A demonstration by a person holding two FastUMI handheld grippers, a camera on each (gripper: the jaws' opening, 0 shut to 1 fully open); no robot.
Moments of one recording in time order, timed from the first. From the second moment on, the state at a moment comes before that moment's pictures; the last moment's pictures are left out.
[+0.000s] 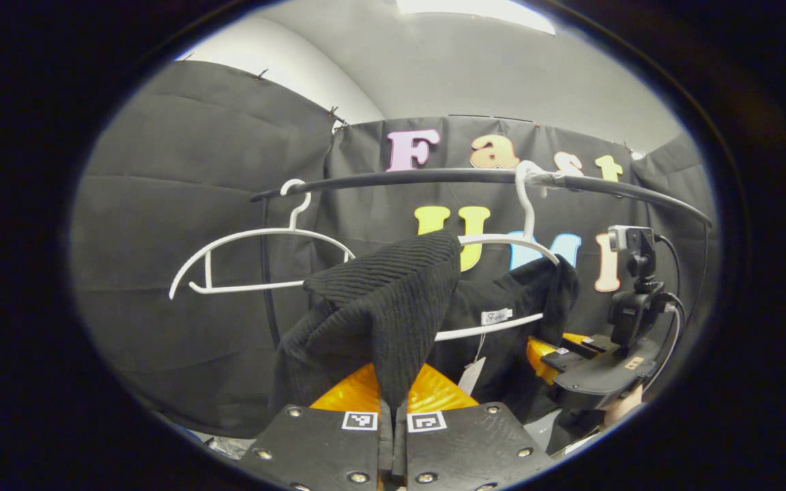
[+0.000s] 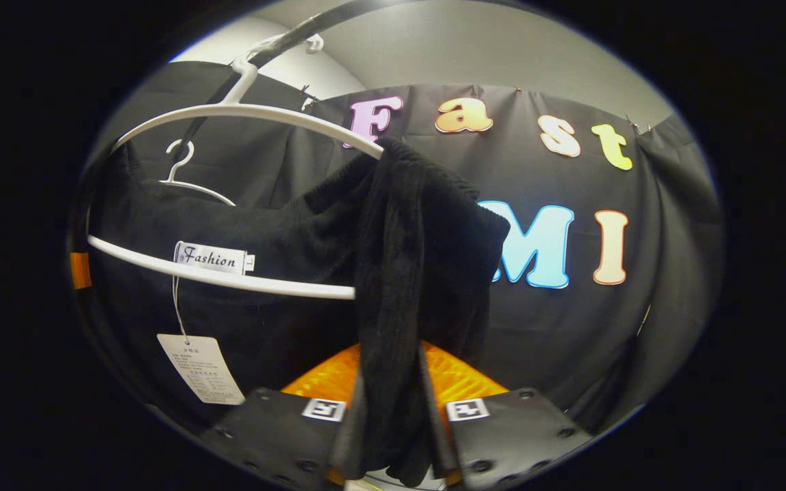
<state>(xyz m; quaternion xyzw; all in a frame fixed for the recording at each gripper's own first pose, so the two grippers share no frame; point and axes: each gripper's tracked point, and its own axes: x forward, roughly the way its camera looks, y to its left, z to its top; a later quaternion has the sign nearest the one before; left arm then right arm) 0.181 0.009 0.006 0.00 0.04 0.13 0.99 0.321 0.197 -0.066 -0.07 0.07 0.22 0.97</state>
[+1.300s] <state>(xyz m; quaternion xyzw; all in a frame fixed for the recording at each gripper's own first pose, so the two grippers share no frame) 0.160 0.053 0.039 -0.04 0.00 0.14 0.99 0.360 0.152 -0.037 -0.06 0.01 0.21 0.98</state>
